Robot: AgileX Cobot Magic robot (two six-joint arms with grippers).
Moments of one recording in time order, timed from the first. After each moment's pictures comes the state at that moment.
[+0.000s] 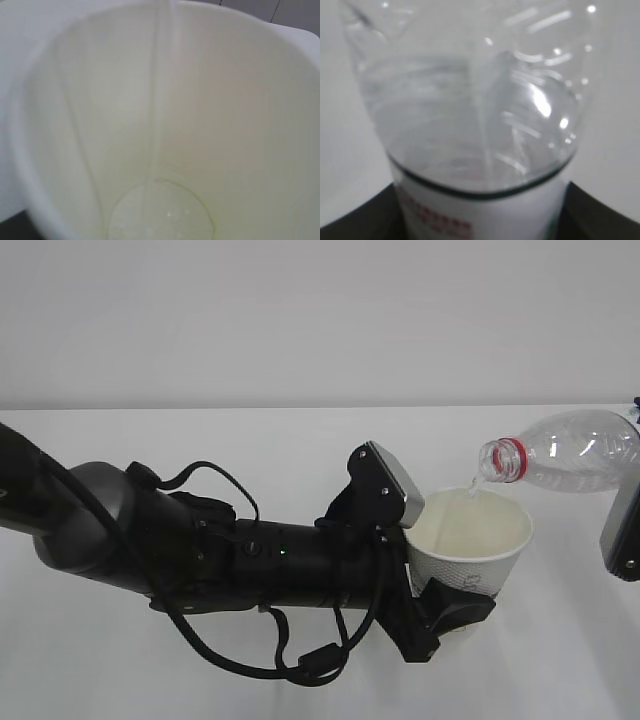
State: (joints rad) left arm -0.79 2.09 -1.01 0.77 -0.74 -0.53; right arm 0.08 1.32 -0.28 0.01 -0.77 -1.52
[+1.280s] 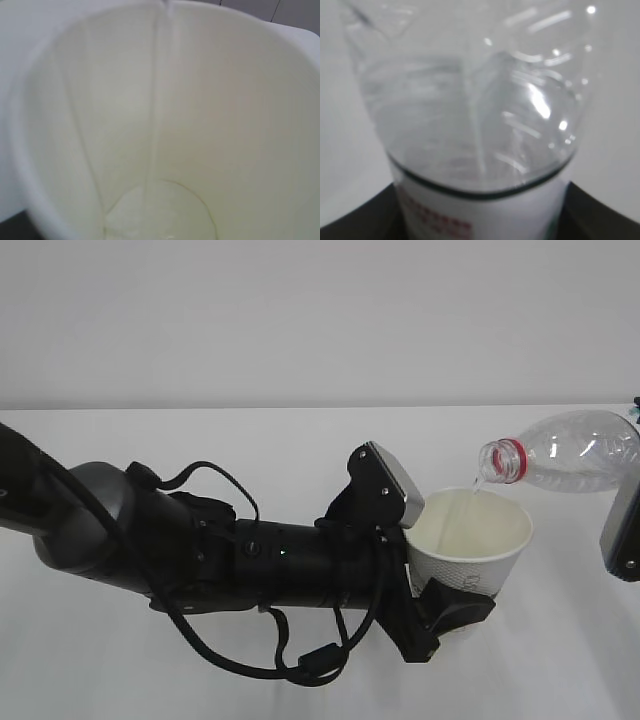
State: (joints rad) left arm -0.79 2.09 -1.01 0.77 -0.74 -0.53; right arm 0.08 1.32 -0.28 0.01 -0.77 -1.53
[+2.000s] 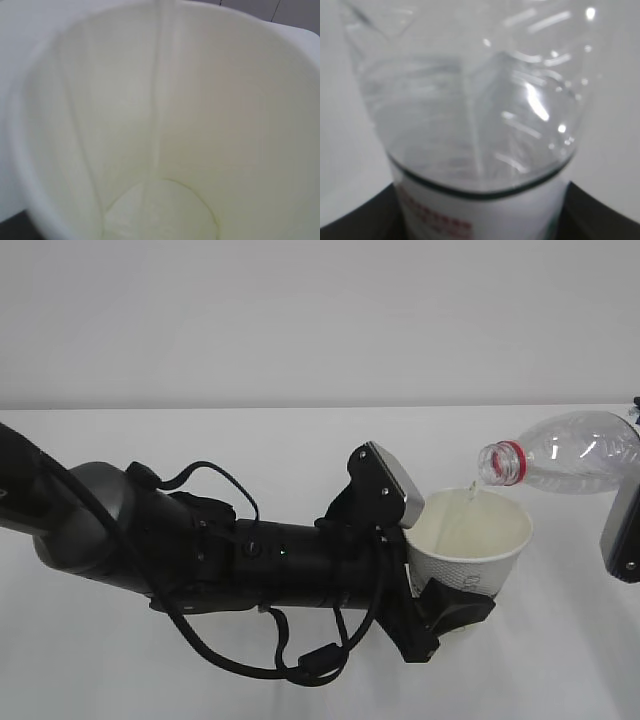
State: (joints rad) left arm -0.79 2.09 -1.01 0.77 -0.74 -0.53; right arm 0.08 1.32 -0.28 0.01 -0.77 -1.54
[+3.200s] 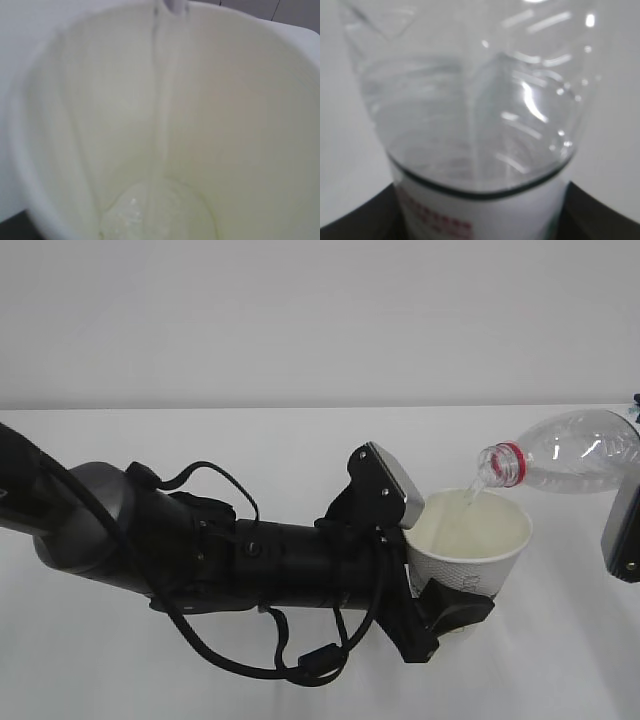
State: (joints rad) left arm -0.79 2.09 -1.01 0.77 -0.74 -0.53; right arm 0.08 1.32 -0.28 0.01 -0.79 -1.57
